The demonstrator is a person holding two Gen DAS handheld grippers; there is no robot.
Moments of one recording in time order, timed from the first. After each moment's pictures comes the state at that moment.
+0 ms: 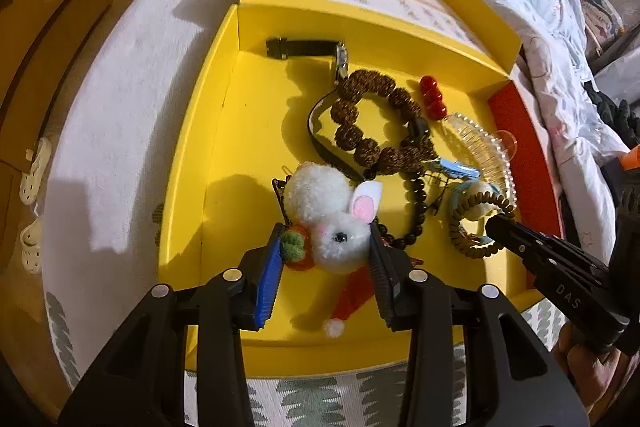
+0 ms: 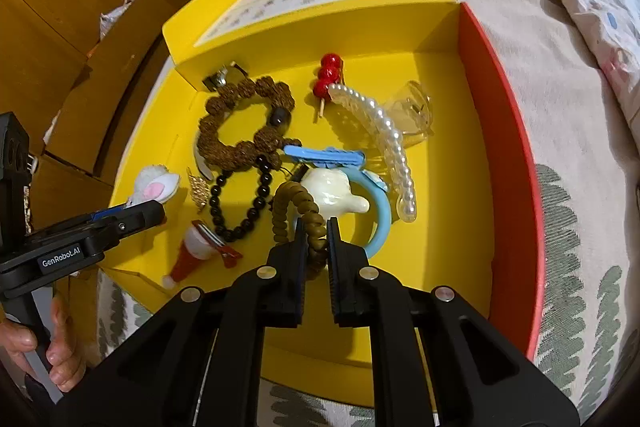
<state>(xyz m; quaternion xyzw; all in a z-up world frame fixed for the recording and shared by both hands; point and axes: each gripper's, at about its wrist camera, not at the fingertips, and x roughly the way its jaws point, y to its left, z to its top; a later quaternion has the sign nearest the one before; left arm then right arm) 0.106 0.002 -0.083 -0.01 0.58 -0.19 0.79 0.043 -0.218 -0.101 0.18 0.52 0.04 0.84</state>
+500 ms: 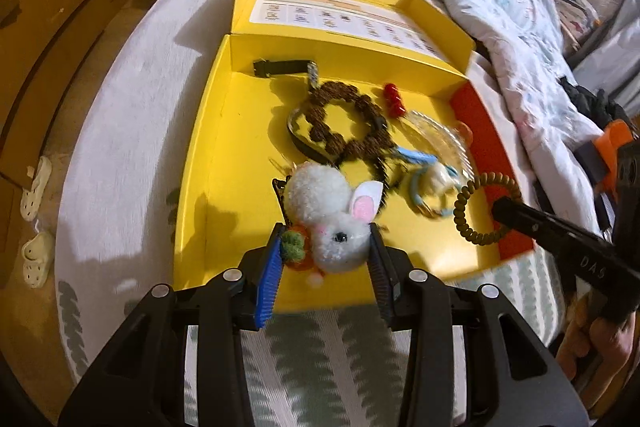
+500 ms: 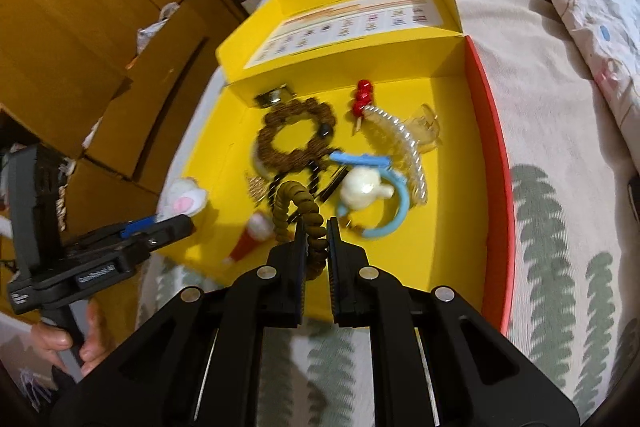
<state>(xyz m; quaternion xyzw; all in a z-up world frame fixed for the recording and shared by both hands) 0.062 0.006 -0.050 -0.01 0.55 -0.23 0.81 0.003 -0.219 -0.050 0.21 0.48 0.09 0.85</state>
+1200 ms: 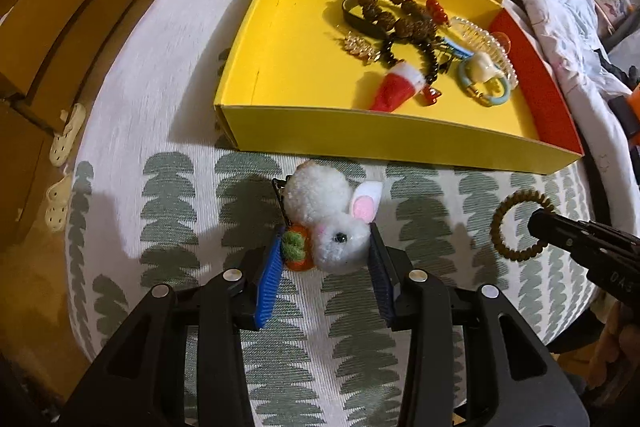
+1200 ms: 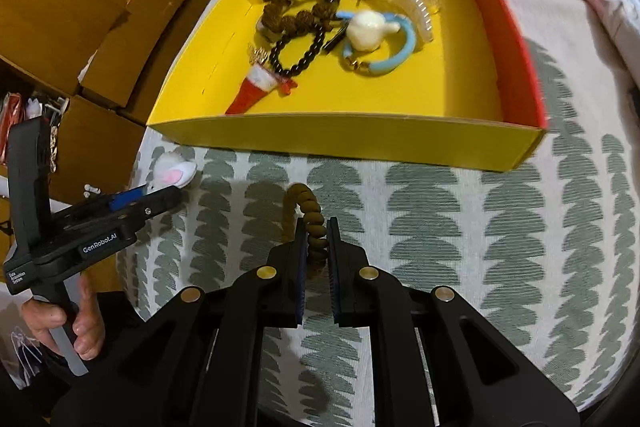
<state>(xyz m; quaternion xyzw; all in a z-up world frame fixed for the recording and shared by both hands) -0.008 0.030 -0.099 0.02 0.60 -0.15 0.79 -0.068 -0.181 -0.099 0.17 0.57 0.10 0.80</state>
